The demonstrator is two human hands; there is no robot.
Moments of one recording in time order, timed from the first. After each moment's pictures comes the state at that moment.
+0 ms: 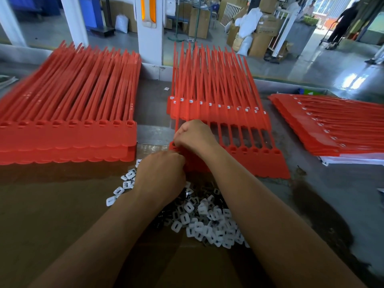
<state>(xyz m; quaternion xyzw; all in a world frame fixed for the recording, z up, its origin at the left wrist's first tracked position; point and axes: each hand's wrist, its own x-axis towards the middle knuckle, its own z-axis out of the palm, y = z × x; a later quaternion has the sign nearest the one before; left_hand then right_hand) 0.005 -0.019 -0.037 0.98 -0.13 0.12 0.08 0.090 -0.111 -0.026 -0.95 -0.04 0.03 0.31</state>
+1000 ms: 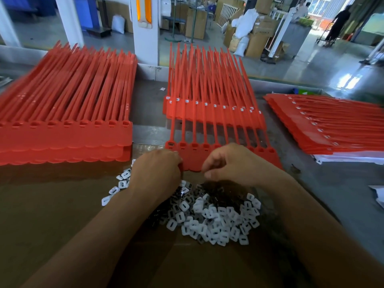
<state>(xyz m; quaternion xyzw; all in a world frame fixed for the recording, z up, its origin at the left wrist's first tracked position) 0.010 -0.018 -0.040 0.98 -0.12 0.10 0.11 0.016 -0.193 0.006 -0.93 -0.17 0.18 0.29</state>
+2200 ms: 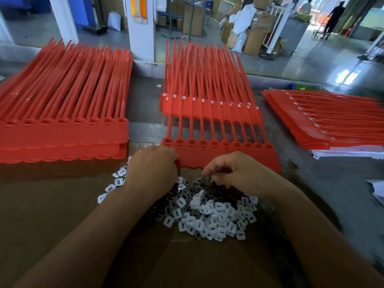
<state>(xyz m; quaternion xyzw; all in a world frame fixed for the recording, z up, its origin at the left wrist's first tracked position) 0.010 -0.019 -0.037 0.98 -0.12 0.08 0.10 -0.001 -0.207 -0.009 -0.90 -0.17 0.18 0.36</state>
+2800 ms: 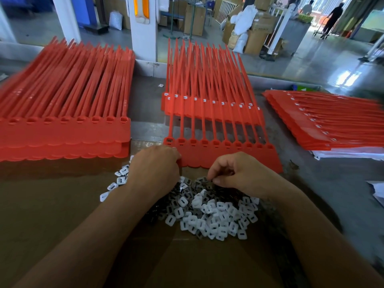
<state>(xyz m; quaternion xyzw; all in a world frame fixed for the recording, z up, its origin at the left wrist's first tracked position) 0.009 -0.018 -0.037 0.98 -0.12 0.08 0.11 -0.003 -0.208 -0.010 -0.90 -0.17 0.17 0.37</state>
